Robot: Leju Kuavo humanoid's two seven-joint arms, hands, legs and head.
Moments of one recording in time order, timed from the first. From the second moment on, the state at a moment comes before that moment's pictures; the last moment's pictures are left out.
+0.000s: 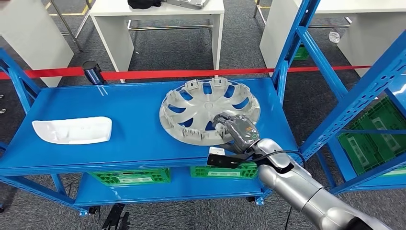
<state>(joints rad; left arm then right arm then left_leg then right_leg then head) -0.12 0.05 -0.67 -0.32 0.62 0.12 -0.18 -0.62 -0.26 1.00 -1.12 0.68 -0.48 -0.11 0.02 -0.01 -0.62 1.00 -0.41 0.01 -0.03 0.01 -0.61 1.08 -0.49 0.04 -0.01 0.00</state>
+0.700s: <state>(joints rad) -0.10 0.05 -0.67 -0.32 0.66 0.16 -0.24 -0.61 -0.19 0.65 -1.60 -0.13 -0.35 -0.18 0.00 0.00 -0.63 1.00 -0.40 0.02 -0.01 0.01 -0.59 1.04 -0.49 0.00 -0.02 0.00</state>
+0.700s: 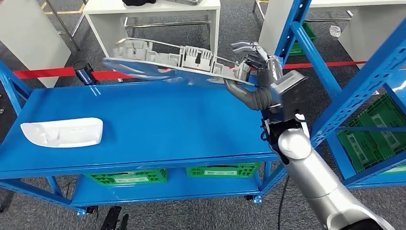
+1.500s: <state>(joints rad) -0.09 0.07 -0.70 -0.32 0.70 0.15 -0.31 -0.33 -0.27 0.64 -1.77 -1.01 0.36 0.10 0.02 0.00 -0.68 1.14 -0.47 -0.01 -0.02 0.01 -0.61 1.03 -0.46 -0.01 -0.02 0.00</state>
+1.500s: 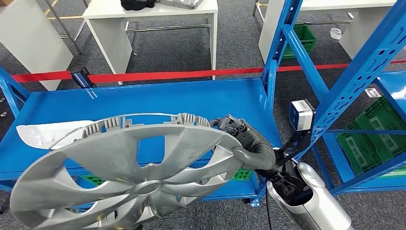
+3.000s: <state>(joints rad) -0.09 0.08 -0.74 -0.32 0.80 0.12 -0.18 -0.12 -0.30 0.63 -1.83 -0.92 0.71 0.07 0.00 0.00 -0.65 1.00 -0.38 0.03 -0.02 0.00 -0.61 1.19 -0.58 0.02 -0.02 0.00</state>
